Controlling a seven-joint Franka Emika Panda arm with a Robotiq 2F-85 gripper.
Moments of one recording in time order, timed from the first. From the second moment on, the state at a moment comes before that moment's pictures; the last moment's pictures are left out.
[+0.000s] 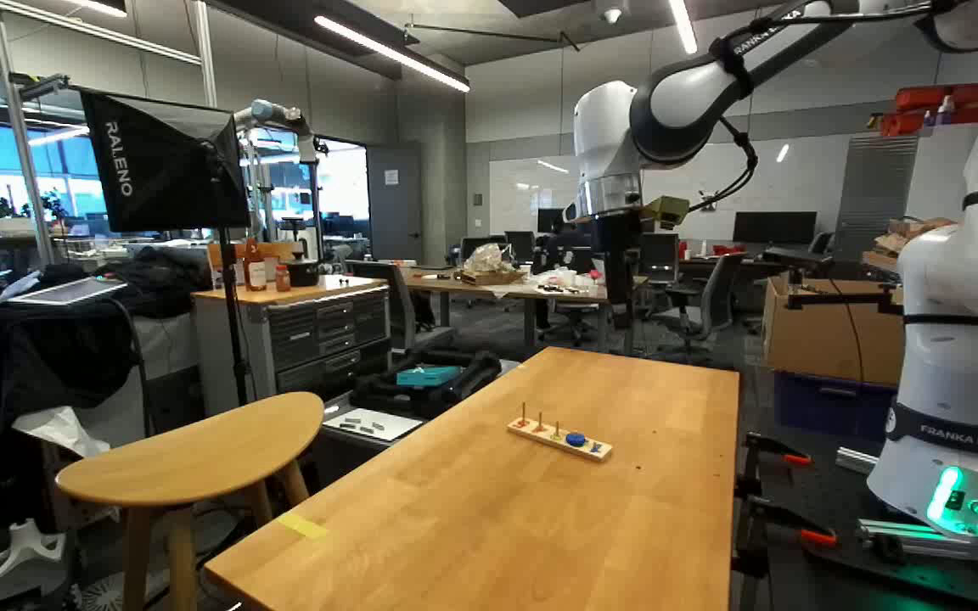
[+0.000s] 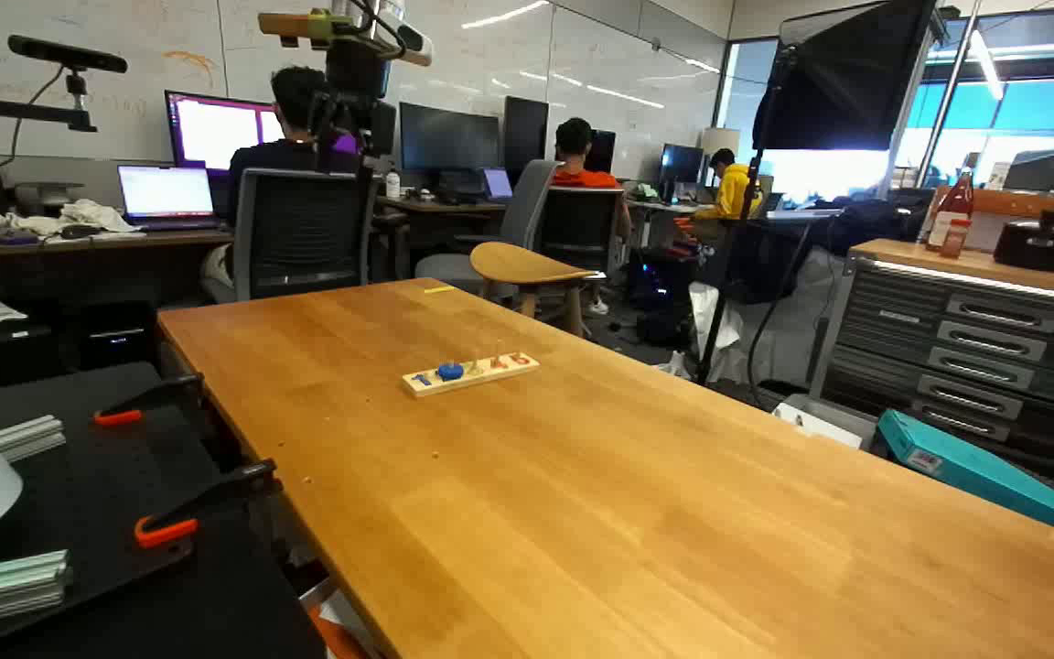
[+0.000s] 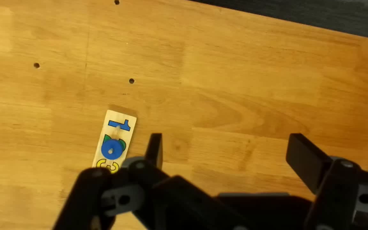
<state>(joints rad) 0.15 -0.19 0.13 -2.33 0.11 1.99 0.03</state>
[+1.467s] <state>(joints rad) 0.05 0.22 0.03 -2.27 -0.11 2.54 0.08</state>
